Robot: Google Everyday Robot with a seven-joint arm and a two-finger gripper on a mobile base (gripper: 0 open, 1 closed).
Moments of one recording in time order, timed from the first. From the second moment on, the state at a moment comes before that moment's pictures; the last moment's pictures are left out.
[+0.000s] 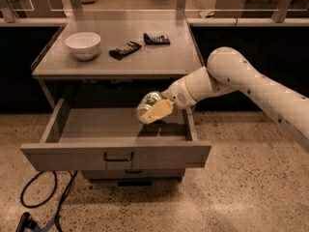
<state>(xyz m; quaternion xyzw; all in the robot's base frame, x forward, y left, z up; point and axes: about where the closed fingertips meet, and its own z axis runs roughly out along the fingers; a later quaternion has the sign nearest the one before) 0.618 -0.017 0.763 -0.46 0.78 0.31 0.29</state>
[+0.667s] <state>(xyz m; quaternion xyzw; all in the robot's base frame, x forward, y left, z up) 0.621 -0.012 0.761 -0.46 0.78 0.29 0.30</state>
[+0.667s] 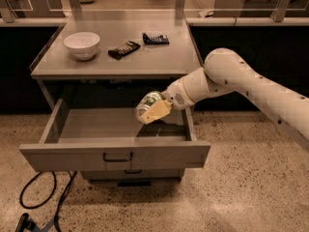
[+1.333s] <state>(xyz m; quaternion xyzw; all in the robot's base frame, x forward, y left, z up) 0.605 -0.036 0.772 -0.42 0.83 0.11 0.34</state>
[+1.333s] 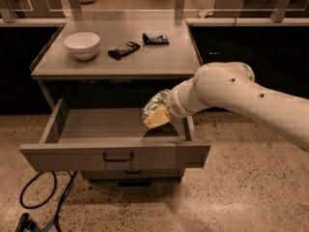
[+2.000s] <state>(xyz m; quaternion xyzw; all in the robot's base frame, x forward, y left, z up) 0.607 -0.022 0.731 -0.43 0.83 0.14 0.32</state>
